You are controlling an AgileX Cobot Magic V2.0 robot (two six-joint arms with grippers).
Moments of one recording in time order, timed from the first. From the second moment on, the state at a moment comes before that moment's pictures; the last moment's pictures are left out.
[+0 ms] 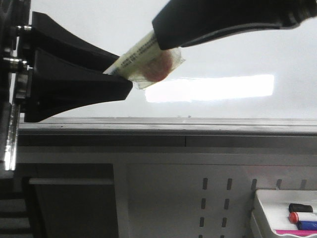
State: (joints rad) left arm -0.58 1.23 -0.39 0.89 -0.73 -0.01; right arm 0.86 1.01 -0.66 0.16 0.17 -0.14
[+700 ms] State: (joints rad) left arm -0.58 1.12 -0.39 0.29 -0.42 -0.01; right arm 0.67 1.22 -0.93 0.14 0.25 -0.14
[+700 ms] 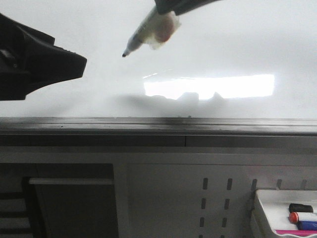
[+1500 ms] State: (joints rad) left arm -0.58 1.10 -0.38 0.27 -0.41 -0.01; right arm 0.63 1.43 -1.09 0.12 0.36 -0.14
